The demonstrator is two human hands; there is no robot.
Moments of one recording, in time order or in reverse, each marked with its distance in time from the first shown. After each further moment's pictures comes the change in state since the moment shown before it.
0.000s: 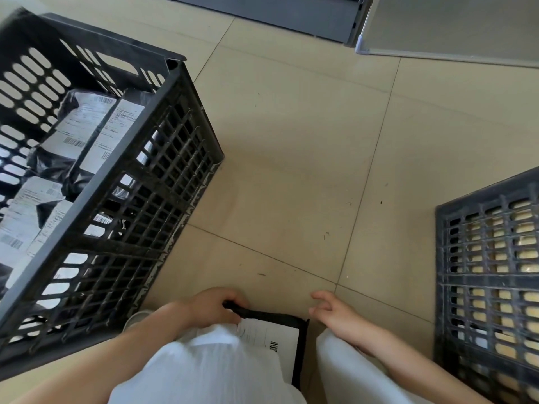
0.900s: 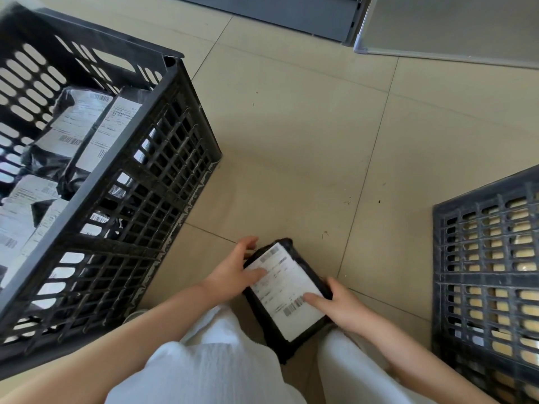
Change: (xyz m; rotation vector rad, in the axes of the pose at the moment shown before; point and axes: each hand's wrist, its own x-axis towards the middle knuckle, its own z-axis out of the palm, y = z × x) left_hand 0.014 0.065 -0.009 -0.390 0.351 0.205; right_hand -0.014 -0.026 -0.017 0.088 0.085 -0.115
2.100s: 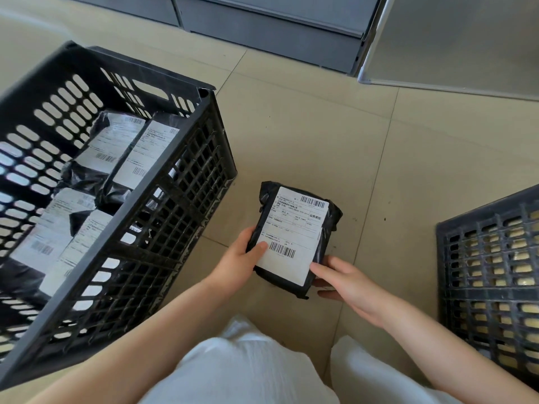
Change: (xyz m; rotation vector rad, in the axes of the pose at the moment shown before) left_hand -0.038 0.062 -0.033 -0.323 0.181 0.054; right_hand -0.030 -0.089 -0.013 0.302 -0.032 -0.080
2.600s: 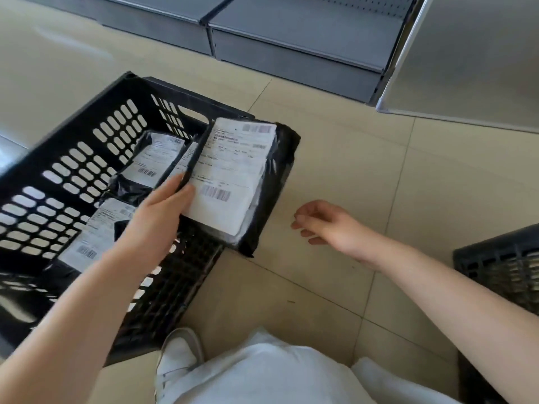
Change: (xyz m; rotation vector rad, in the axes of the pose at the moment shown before) left_hand -0.055 0.104 -0.140 -0.278 0.342 0.207; right_hand -0.010 -0.151 0.050 -0.353 -0.017 -0.321
